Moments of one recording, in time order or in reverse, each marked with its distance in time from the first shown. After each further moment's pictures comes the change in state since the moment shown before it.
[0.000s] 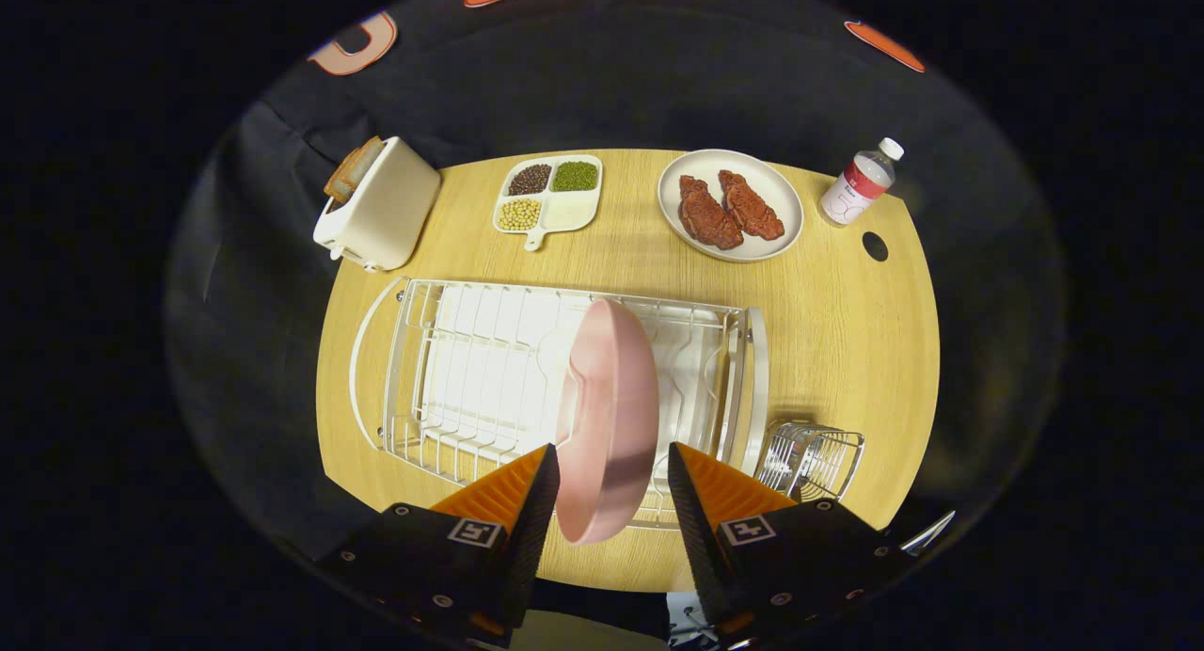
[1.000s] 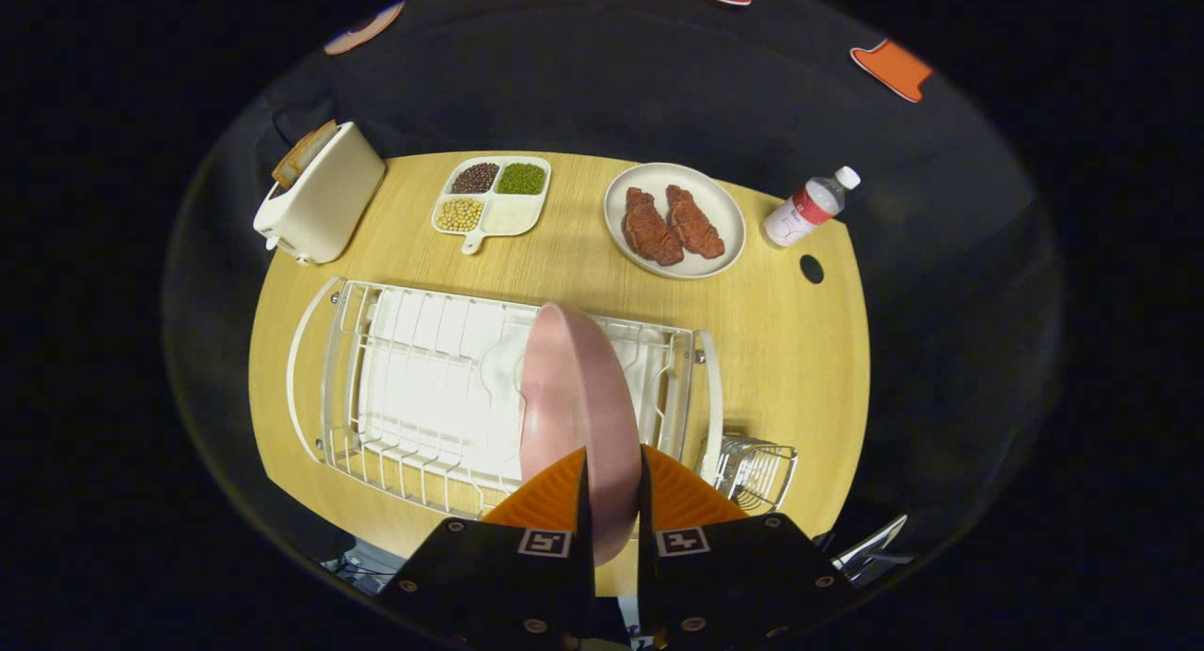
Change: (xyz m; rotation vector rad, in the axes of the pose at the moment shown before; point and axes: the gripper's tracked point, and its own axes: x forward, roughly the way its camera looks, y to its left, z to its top) arm -0.013 -0.026 0.023 -0.088 -0.060 -0.285
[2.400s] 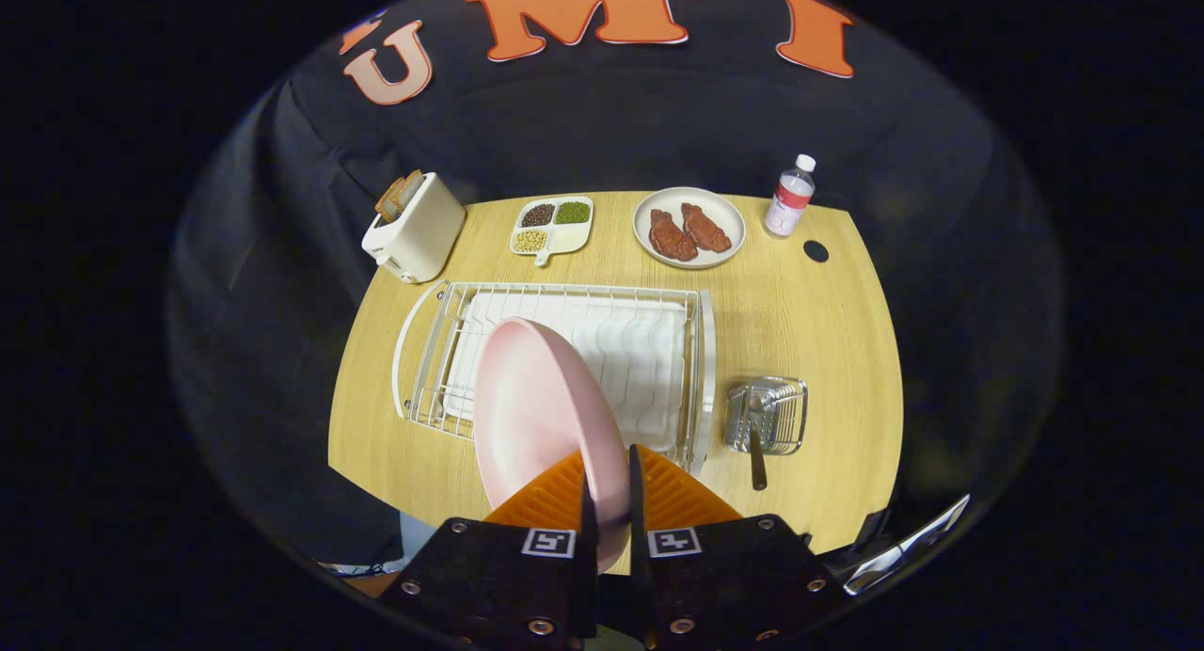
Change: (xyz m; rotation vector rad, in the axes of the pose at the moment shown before) arm -0.085 -0.008 -0.107 0.157 -0.146 0.305
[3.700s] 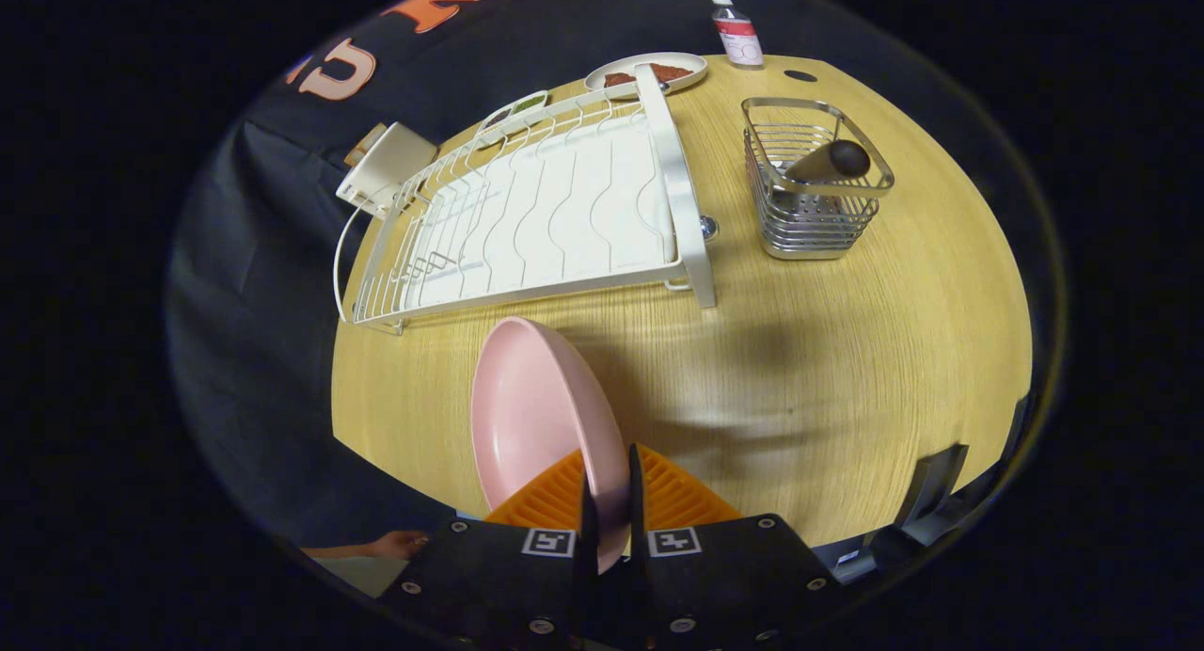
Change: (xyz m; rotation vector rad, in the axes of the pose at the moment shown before) arm 0.117 -0.031 -0.187 0.184 0.125 0.156
